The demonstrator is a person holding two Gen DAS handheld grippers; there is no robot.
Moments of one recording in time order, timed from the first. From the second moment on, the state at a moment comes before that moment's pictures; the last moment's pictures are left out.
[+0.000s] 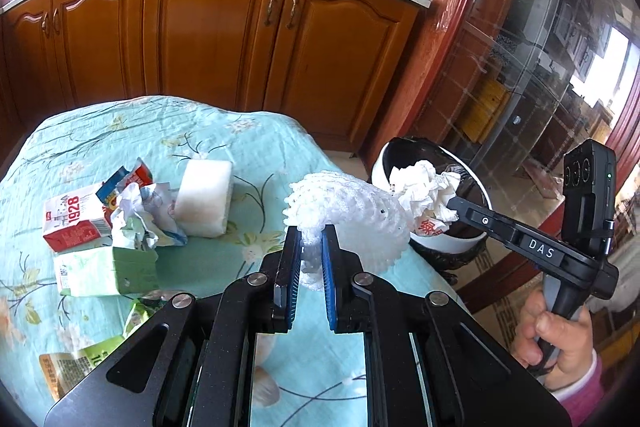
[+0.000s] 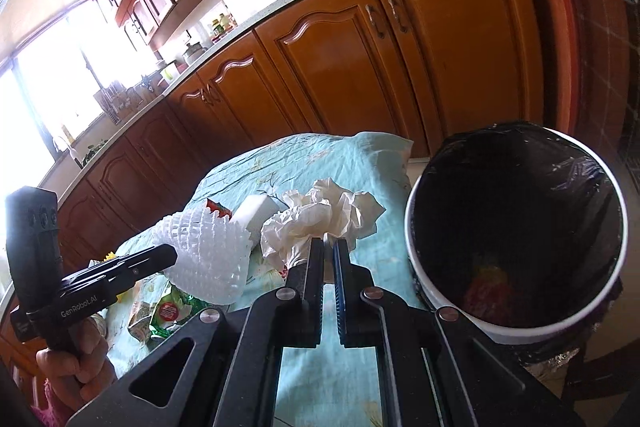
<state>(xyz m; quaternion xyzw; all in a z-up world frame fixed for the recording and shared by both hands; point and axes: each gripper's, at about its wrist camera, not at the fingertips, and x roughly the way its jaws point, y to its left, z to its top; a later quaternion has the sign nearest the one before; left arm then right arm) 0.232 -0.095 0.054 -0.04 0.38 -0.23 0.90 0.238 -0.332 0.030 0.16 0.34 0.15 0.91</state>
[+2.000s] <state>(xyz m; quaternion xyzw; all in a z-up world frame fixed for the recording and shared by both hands) 0.311 -0.285 0.025 0.07 0.43 -0.29 0.85 0.247 -0.450 0.015 0.11 0.38 0.02 0.92</state>
